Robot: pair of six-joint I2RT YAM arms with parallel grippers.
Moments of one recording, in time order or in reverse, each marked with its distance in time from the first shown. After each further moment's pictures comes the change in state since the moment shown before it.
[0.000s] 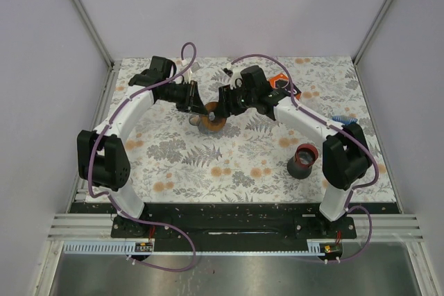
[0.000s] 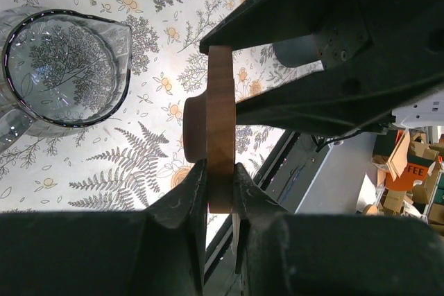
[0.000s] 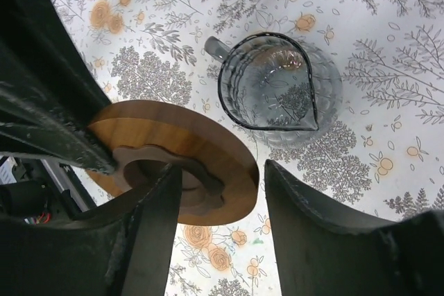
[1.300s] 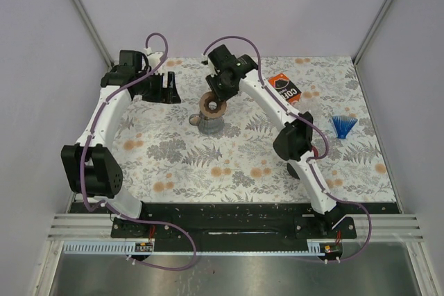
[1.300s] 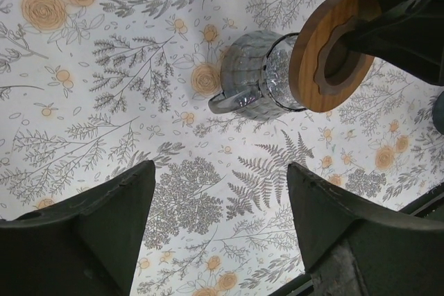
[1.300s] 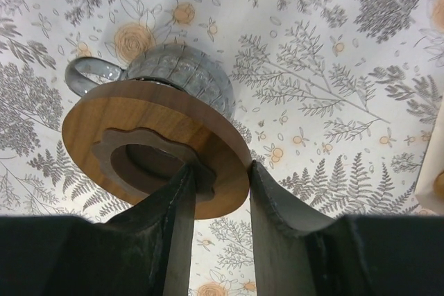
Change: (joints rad) left arm 0.182 -0.095 0.040 -0.033 -0.401 0.133; right arm 0.053 0.649 1.165 -0.898 0.383 -0.194
